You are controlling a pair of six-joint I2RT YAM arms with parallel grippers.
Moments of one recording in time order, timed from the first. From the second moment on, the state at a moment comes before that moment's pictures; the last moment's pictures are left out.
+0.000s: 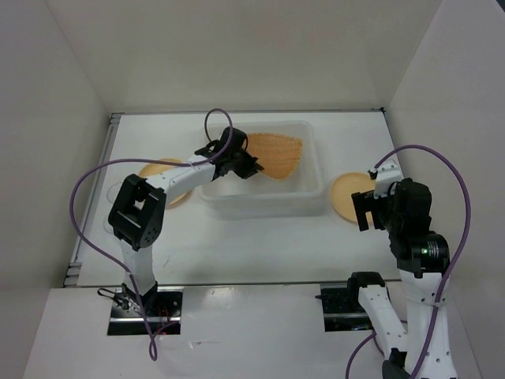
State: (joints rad) left arm -0.56 1.90 1.43 -0.29 0.07 -1.35; right arm -0.02 0.63 1.04 -1.02 0.06 -0.33
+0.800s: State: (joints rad) left arm -0.54 2.02 1.50 -0.23 0.07 -1.39; right arm -0.09 0.61 1.04 -1.01 0.08 -0.31
